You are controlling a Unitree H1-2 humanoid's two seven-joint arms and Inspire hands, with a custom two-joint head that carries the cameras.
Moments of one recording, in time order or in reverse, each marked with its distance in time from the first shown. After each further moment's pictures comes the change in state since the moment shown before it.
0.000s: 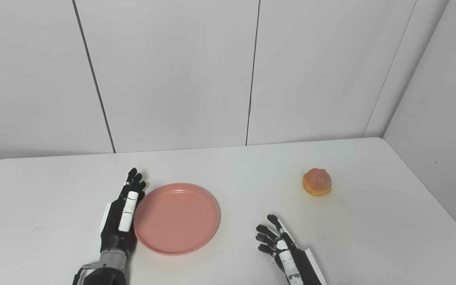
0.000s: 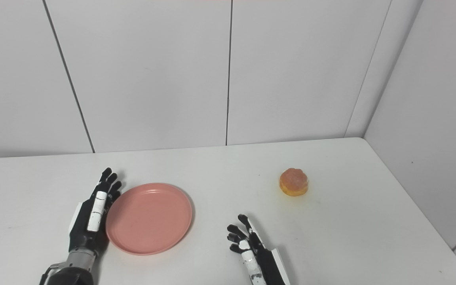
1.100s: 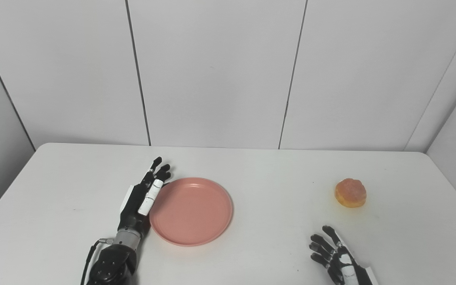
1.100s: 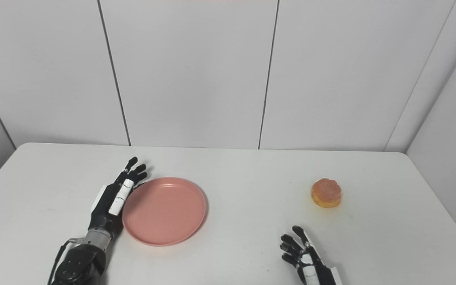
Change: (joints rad) left arm -0.054 0.093 -0.010 0.101 0.041 -0.031 -0.047; right arm 0.028 -0.094 -0.083 0.009 0.115 -0.055 0.052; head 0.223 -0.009
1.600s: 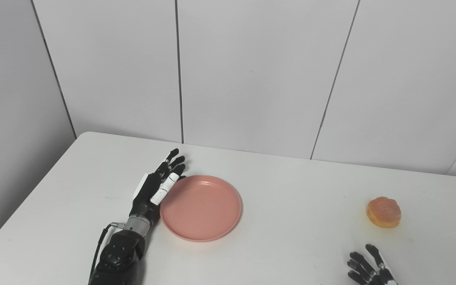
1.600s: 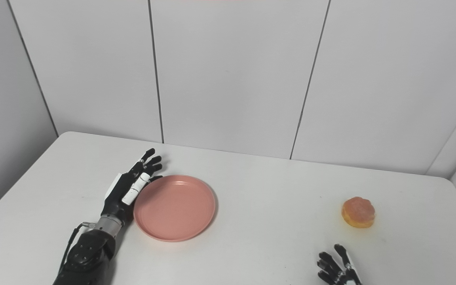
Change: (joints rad) left arm -0.039 0.044 0.037 0.089 -0.023 -0.093 -0.027; right arm 0.001 -0.080 -0.053 0.048 0.074 -0.080 0.066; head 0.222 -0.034
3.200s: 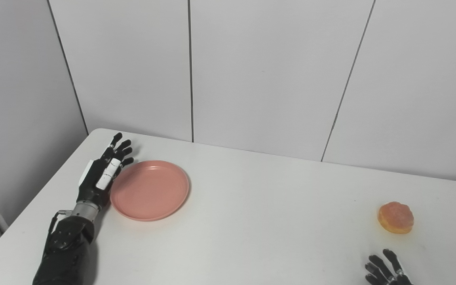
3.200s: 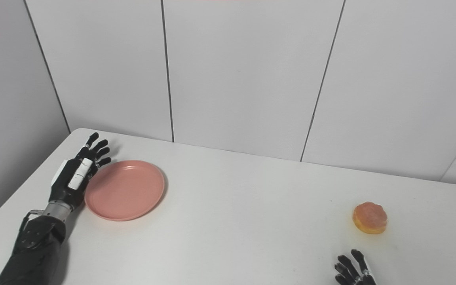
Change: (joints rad) left arm -0.074 0.225 0.171 0.297 -0.124 -0.214 -0.164; right arm -0.008 -0.034 -0.041 0.033 0.061 -0.017 0.059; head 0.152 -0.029
